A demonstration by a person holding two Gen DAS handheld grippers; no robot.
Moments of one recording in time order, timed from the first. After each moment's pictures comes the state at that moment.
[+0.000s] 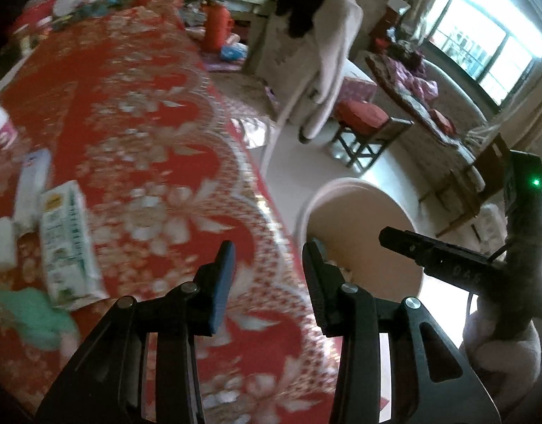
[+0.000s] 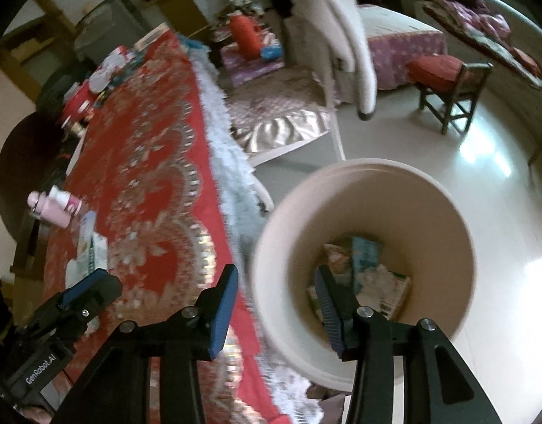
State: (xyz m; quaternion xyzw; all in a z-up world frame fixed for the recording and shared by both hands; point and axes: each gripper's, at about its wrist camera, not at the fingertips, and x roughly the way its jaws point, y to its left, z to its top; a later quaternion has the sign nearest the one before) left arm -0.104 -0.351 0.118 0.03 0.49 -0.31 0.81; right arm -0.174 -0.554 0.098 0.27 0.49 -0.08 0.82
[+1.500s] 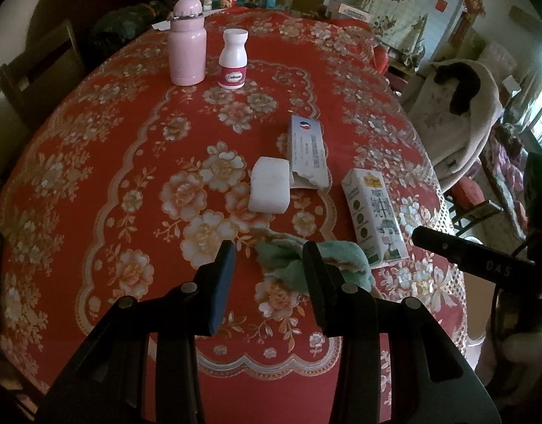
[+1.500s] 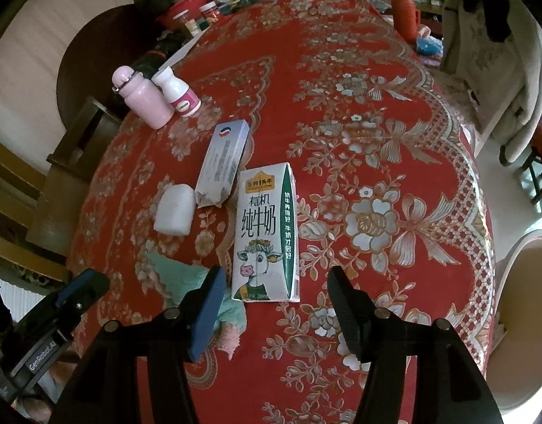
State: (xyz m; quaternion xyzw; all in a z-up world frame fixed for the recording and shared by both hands) left arm -0.083 -0.080 0.118 -0.06 0.49 -0.08 0.87; right arm -0.058 -0.315 0.107 0.16 0.54 0.10 0.82
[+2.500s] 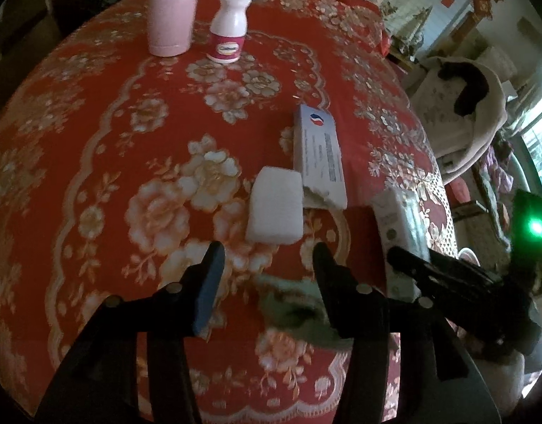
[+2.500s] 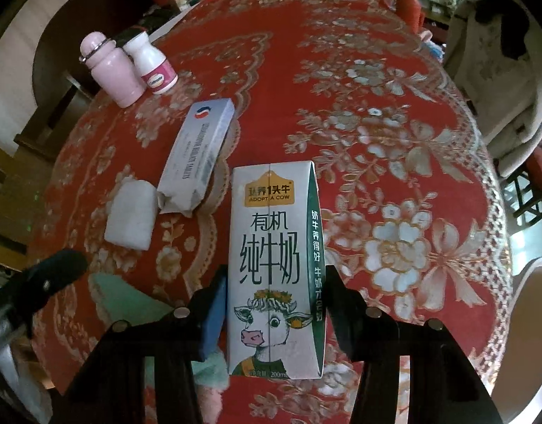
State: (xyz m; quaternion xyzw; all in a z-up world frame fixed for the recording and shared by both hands) left arm -0.007 -0.072 0.078 -0.10 0.54 -0.12 0.83; right arm -0.017 -0.290 0.069 0.10 0.56 0.06 0.82
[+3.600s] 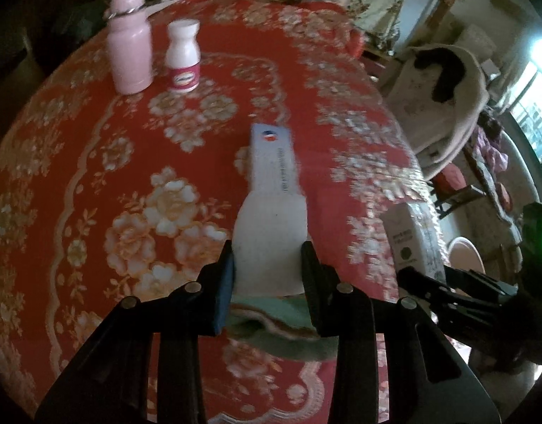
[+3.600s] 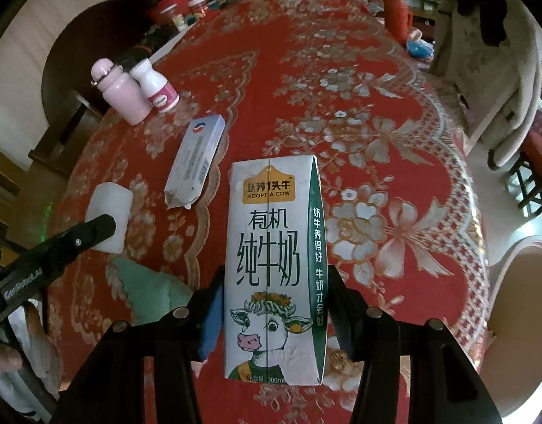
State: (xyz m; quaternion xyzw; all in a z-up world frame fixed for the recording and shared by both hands) left arm -0.021 -0.114 0.108 -0.05 0.50 -0.15 0.85; right arm -0.054 -0.325 0.093 0.14 0.54 0.07 0.83
